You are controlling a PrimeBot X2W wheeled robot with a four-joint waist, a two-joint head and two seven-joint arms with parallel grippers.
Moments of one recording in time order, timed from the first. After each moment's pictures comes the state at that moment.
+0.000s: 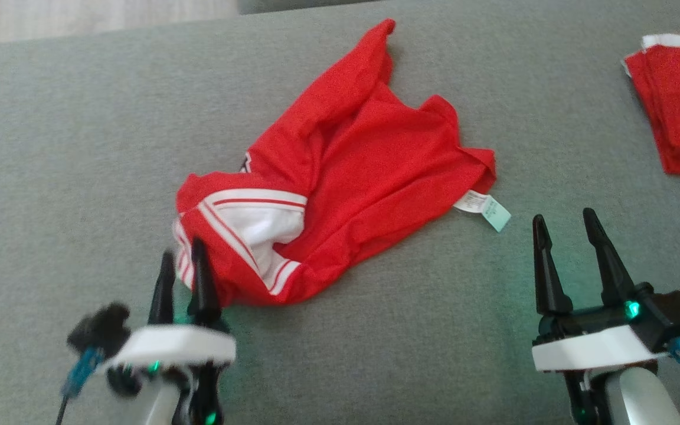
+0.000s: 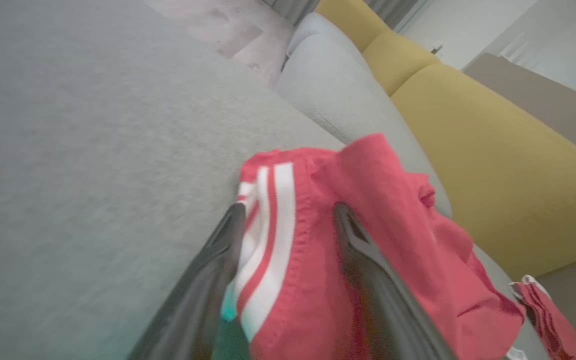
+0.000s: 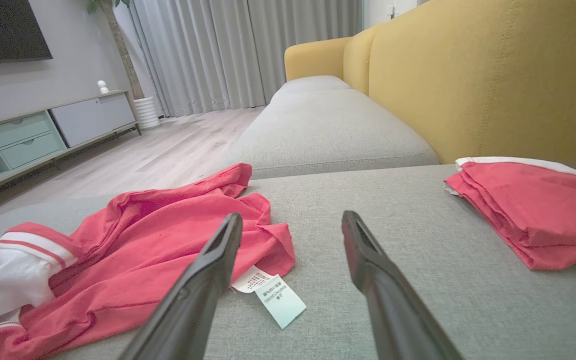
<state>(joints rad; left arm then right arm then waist) -0.18 0.08 -0.30 0.36 -0.84 -0.01 -0.25 0.00 -0.05 0.06 0.08 0.13 0.13 -0.26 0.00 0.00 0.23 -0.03</state>
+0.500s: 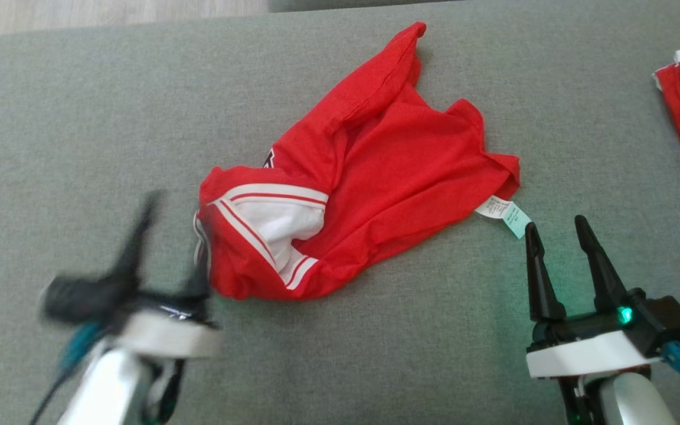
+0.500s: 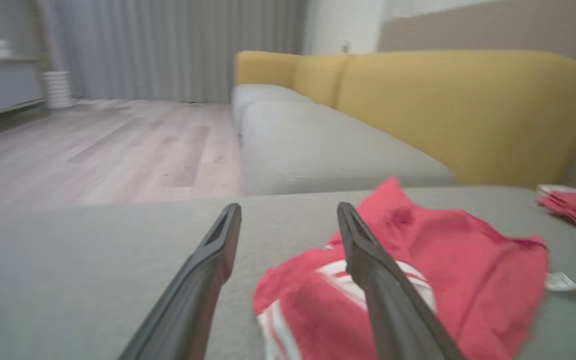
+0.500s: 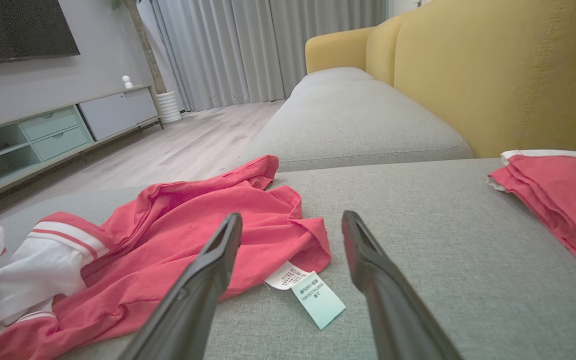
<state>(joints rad) -0.12 0.27 -0.29 0.03 -0.41 0.03 -0.20 0.01 -0.05 0.07 0.08 0.14 0.13 -0.26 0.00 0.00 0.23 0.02</state>
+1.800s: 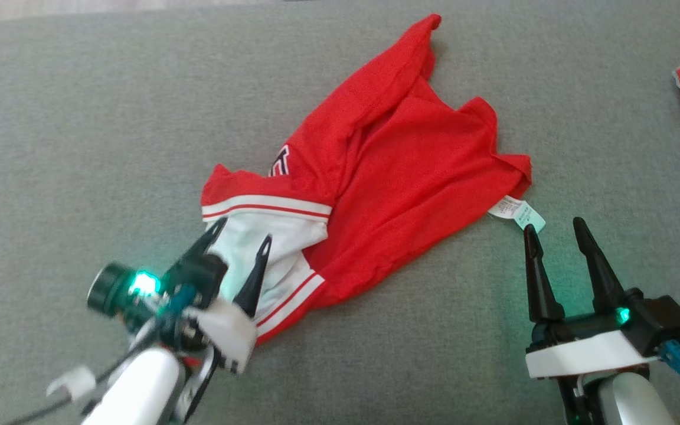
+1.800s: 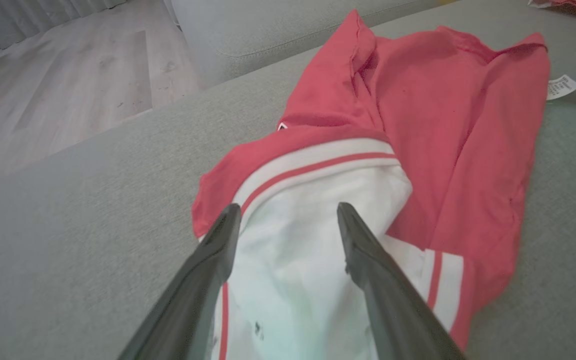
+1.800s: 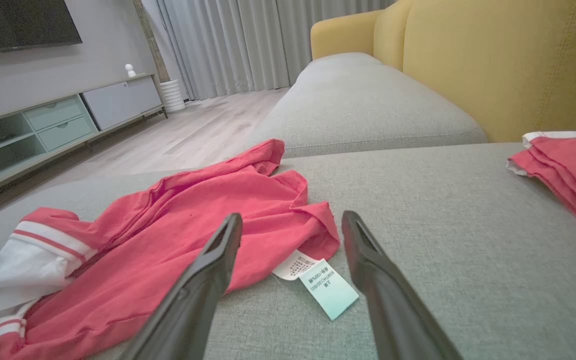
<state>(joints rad) -0.23 0.33 -0.52 0.03 -0.20 0.08 0.25 0.01 -0.05 0.08 0.10 0.14 0.13 -0.26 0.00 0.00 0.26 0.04</state>
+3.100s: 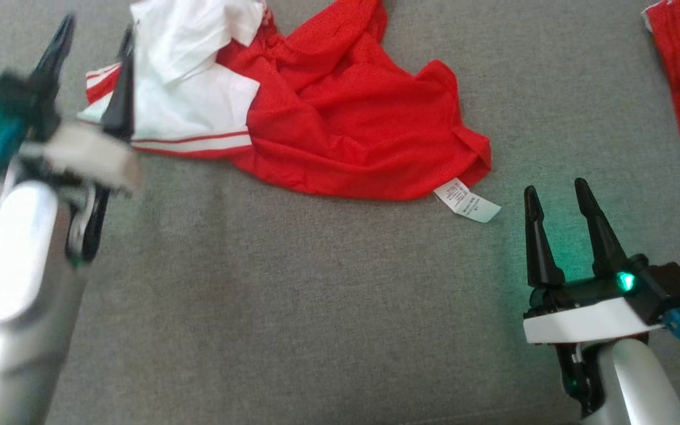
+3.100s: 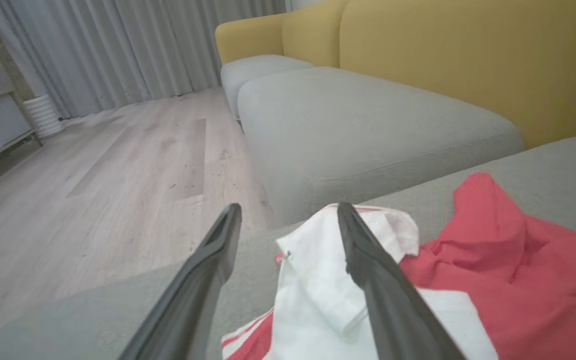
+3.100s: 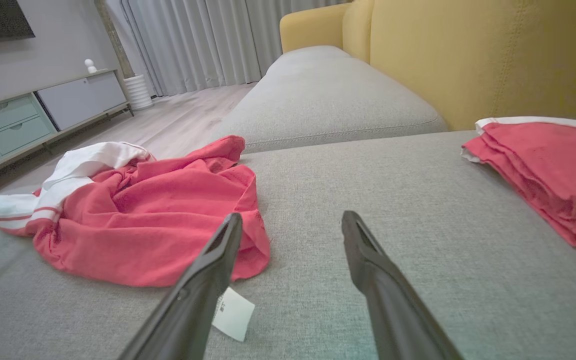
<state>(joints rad) -0.70 0.36 -0.34 0.39 -0.33 0.00 0.01 -0.09 -0.05 0.09 0.10 0.15 0.13 -0.26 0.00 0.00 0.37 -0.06</state>
